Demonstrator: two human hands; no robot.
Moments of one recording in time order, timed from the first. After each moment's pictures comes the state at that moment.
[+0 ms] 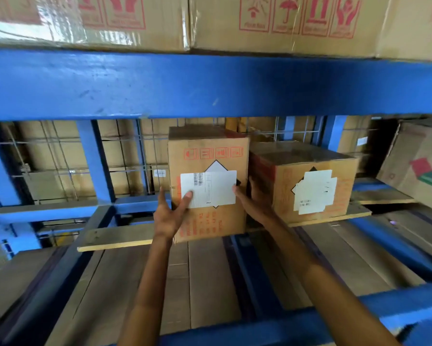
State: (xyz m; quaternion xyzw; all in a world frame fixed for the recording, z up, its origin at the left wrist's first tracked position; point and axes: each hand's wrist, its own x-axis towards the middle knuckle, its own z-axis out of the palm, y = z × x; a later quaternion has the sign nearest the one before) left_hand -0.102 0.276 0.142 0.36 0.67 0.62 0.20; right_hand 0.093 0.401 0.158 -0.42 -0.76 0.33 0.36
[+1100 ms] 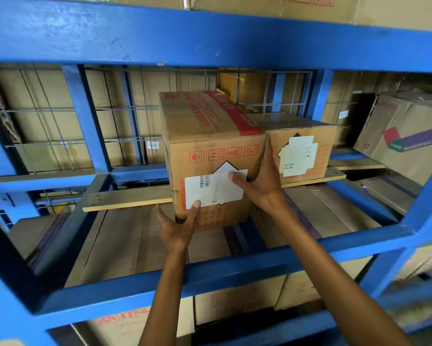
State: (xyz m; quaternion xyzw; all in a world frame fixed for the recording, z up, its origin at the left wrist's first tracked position) left_hand -0.023 0.181 0.067 0.24 0.67 0.66 0.24; right_hand 0.143 0.280 0.169 -0.40 -0.73 0.28 0.48
